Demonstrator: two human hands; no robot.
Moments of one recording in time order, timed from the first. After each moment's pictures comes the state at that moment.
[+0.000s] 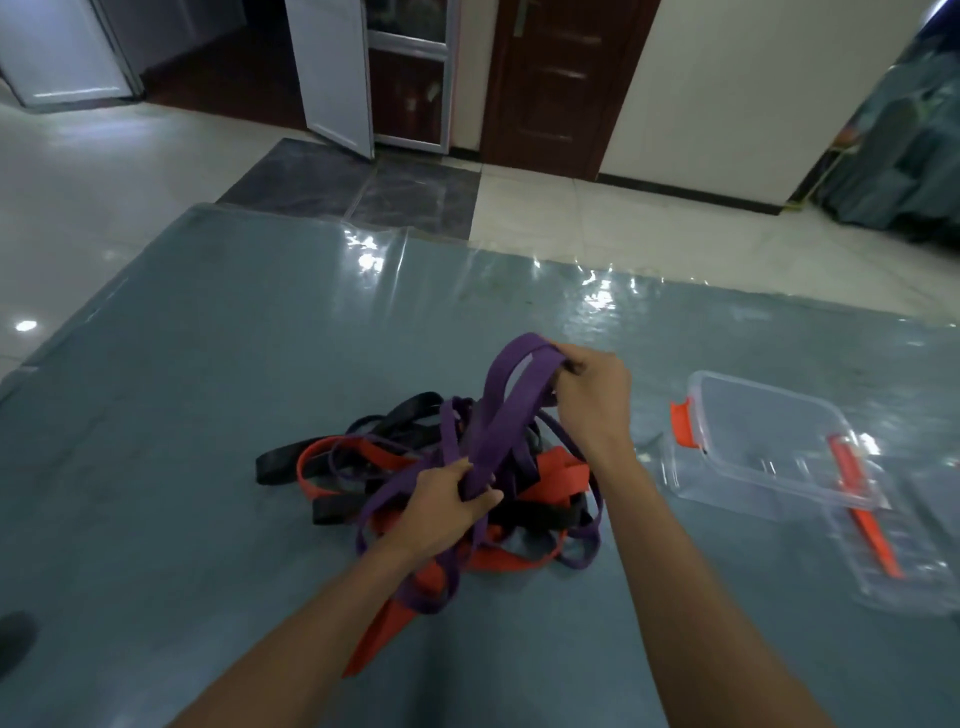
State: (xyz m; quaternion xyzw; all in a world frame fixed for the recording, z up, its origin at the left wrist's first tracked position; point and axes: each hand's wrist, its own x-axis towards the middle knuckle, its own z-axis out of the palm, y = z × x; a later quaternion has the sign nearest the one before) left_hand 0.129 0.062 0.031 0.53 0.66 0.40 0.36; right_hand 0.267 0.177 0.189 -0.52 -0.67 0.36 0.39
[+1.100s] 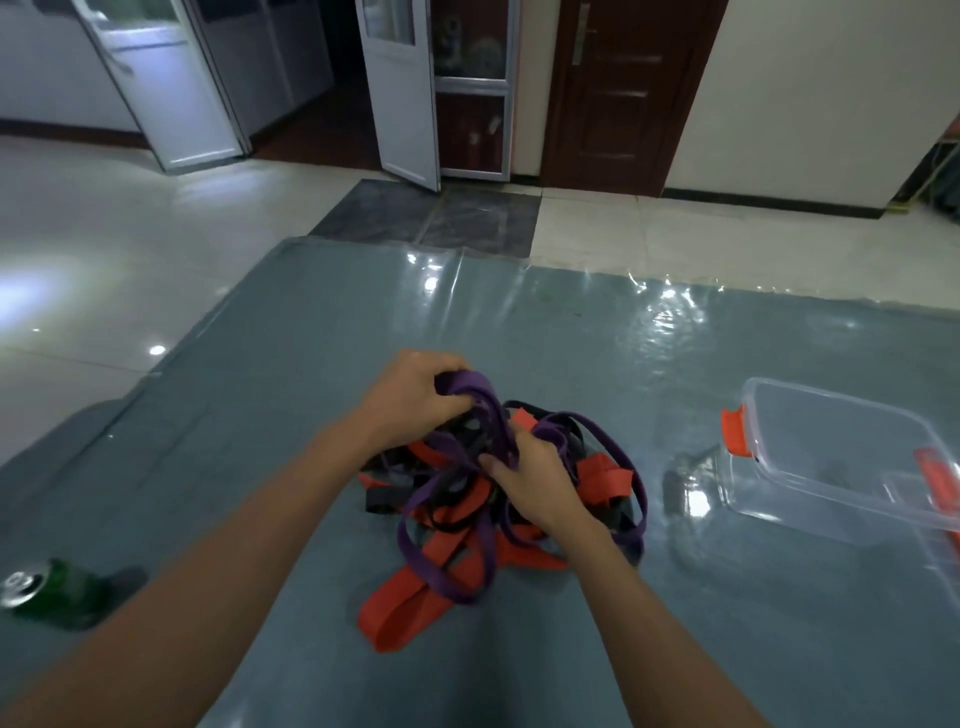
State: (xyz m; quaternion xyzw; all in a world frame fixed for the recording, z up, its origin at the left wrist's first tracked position) left_hand 0.059 0.059 0.186 0.66 0.66 0.34 0.12; right_hand 0.253 0.116 0.096 -0.39 -0.80 0.41 0.19
